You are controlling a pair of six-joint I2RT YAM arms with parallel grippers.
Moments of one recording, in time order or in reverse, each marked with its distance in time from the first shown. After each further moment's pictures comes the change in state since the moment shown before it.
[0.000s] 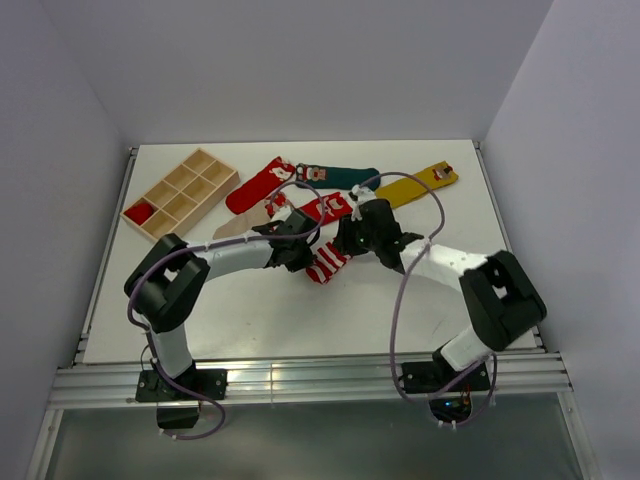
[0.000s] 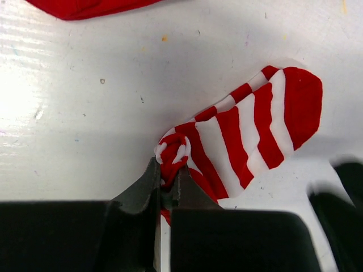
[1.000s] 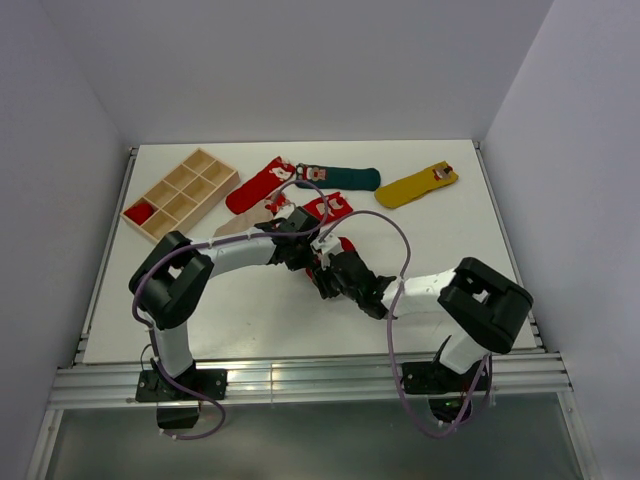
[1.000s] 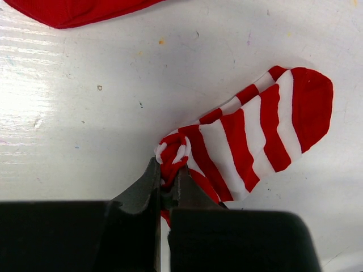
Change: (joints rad) left arm 0.003 0.037 0.048 -0.040 0.012 0.053; right arm 0.388 -0.013 -0.257 0.363 0.305 -0.226
